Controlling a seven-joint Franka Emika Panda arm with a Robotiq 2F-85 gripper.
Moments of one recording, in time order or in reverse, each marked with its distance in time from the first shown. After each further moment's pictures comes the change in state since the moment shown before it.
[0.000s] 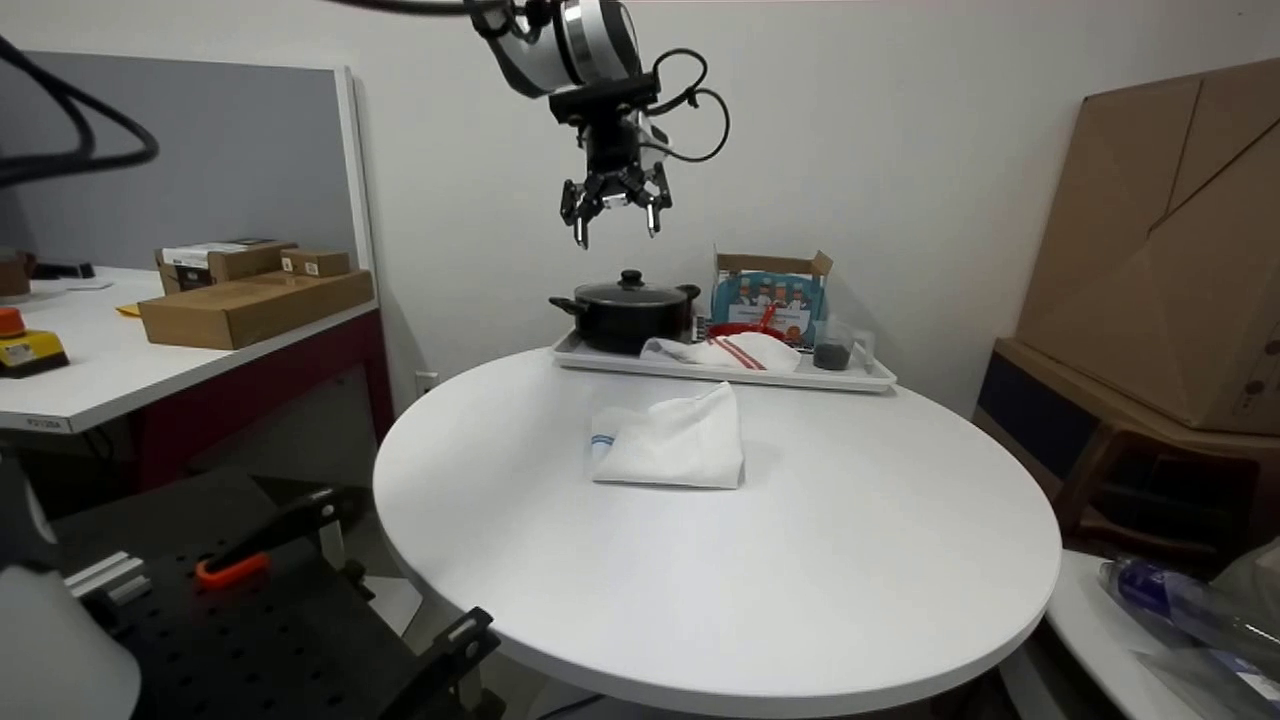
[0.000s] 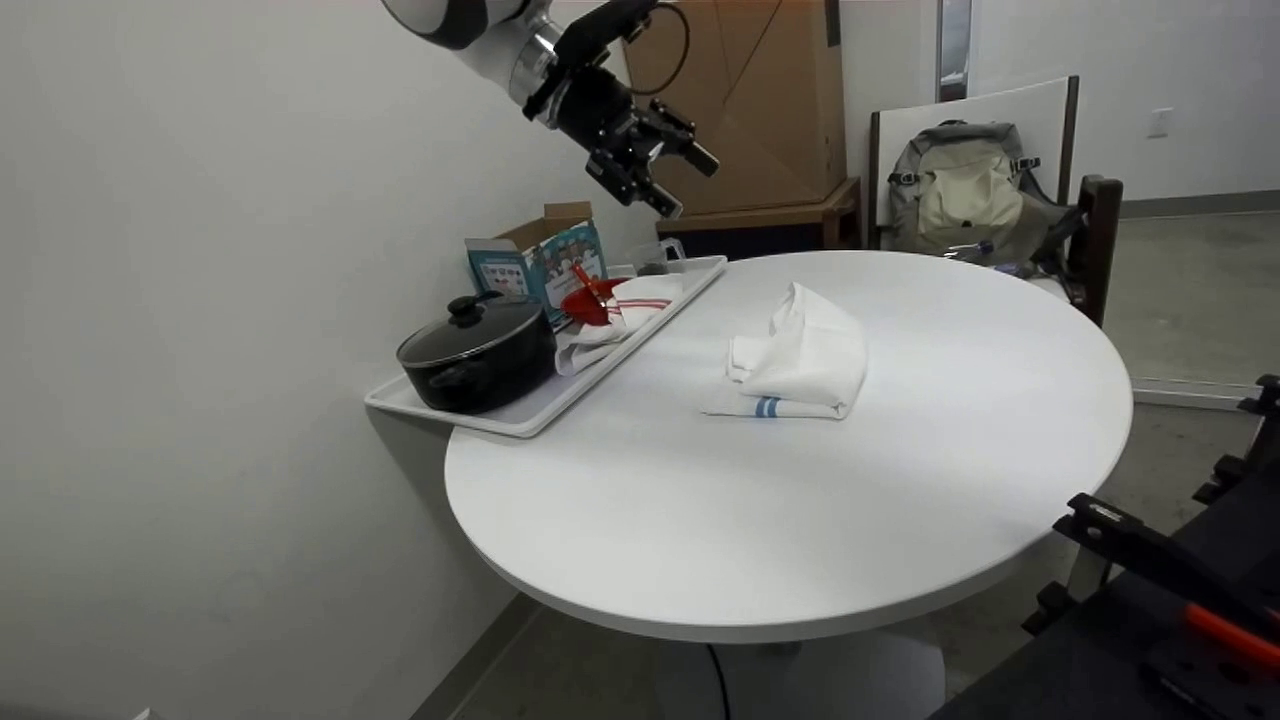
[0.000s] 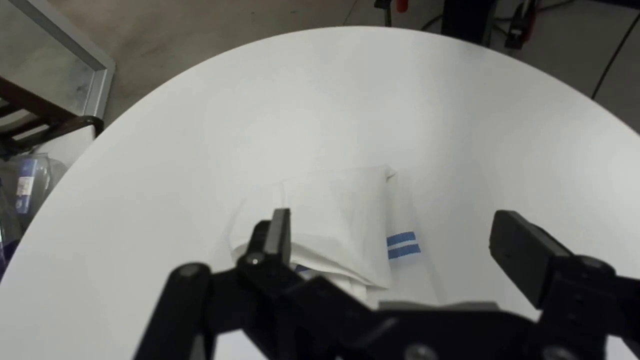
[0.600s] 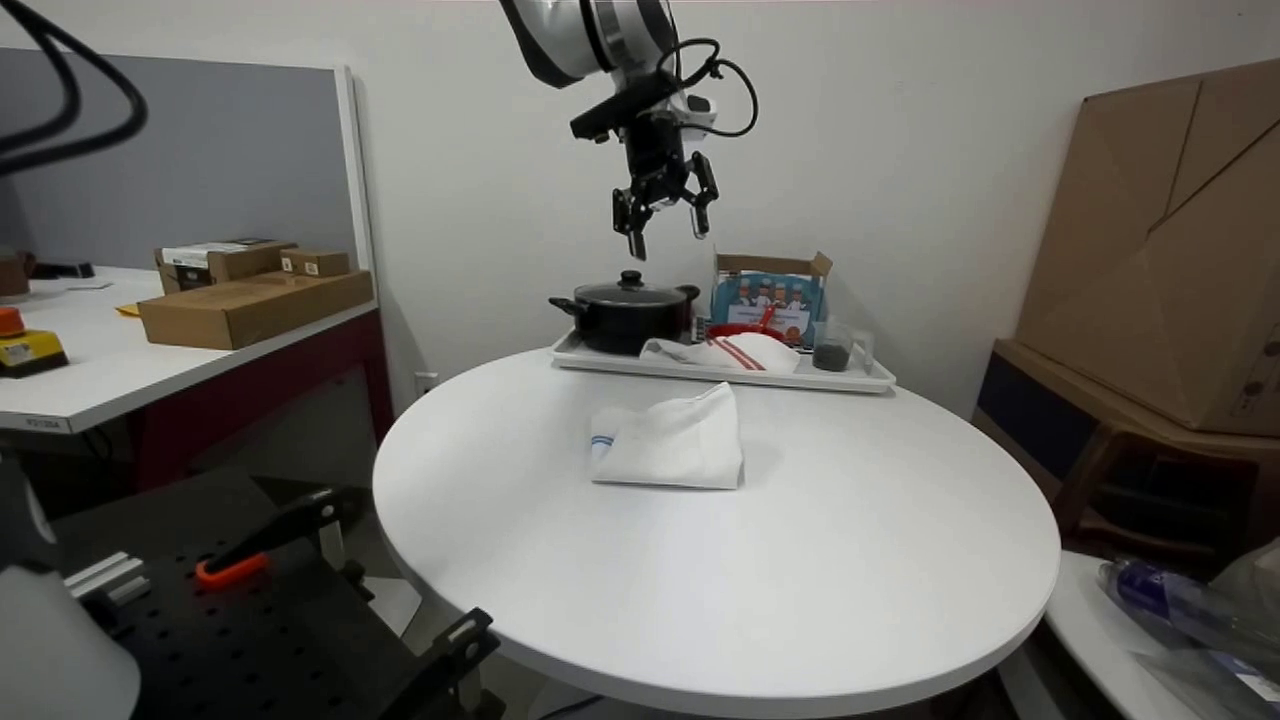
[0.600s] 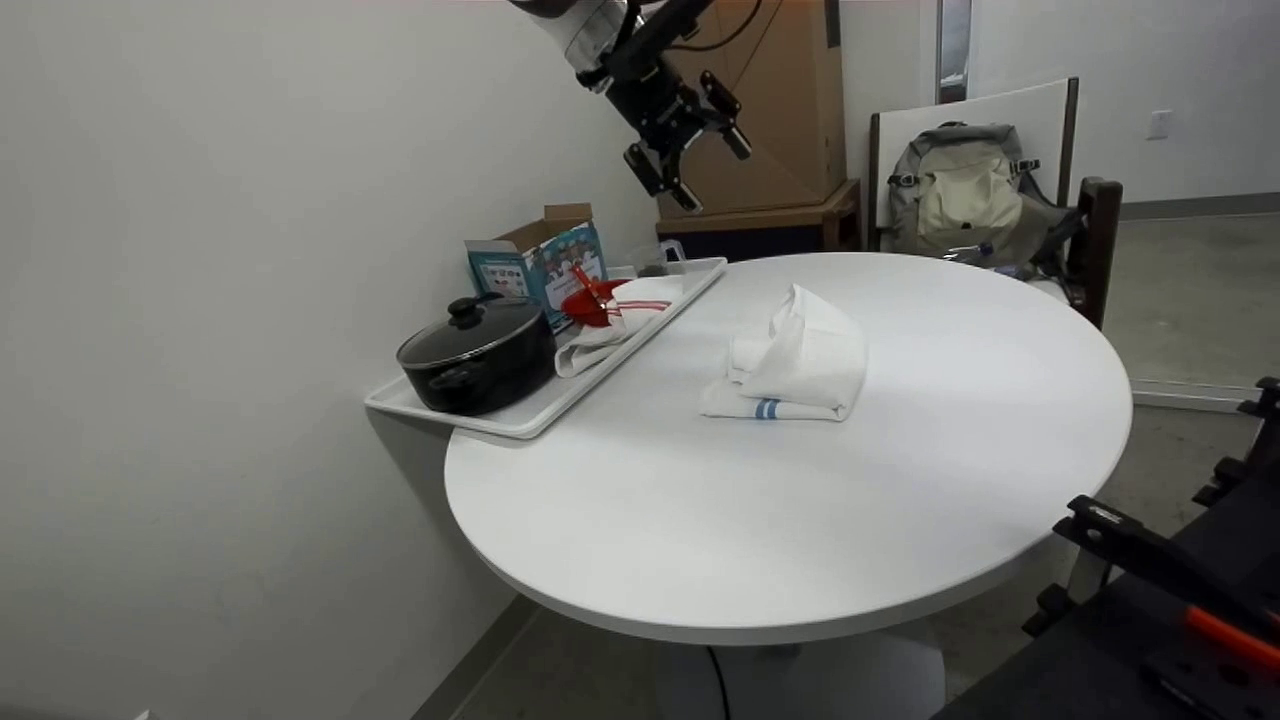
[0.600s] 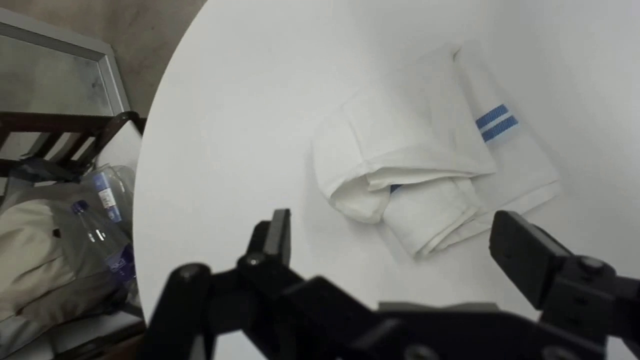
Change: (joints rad) arm -0.080 -0.259 -0.086 -0.410 0.021 0.465 0.356
